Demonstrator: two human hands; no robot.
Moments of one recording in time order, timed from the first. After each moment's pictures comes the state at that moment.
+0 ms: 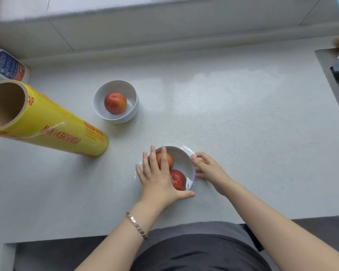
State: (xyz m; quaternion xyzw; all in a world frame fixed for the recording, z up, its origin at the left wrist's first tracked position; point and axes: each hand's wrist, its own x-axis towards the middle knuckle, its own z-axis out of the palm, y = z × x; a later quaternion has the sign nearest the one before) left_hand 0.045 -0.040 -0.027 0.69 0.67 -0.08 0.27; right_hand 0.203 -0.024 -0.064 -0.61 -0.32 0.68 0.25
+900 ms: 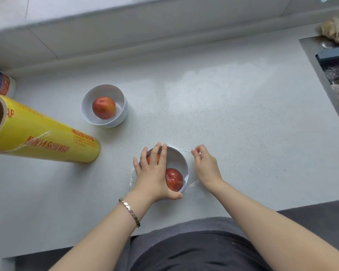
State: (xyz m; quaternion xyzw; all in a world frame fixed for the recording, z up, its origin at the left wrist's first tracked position) left_hand 0.041 -0.020 -0.027 0.75 0.58 -0.17 0.26; right_hand 0.198 -0.028 -0.073 -0.74 -0.44 0.44 0.24
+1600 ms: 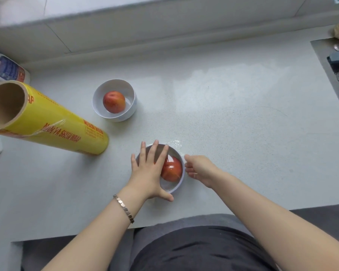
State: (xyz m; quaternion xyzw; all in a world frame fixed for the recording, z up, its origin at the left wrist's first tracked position) left_hand 0.013 -0.025 -0.018 0.76 0.56 -0.22 0.25; right_hand 0.173 -0.019 -0.050 -0.65 -0.17 0.71 0.21
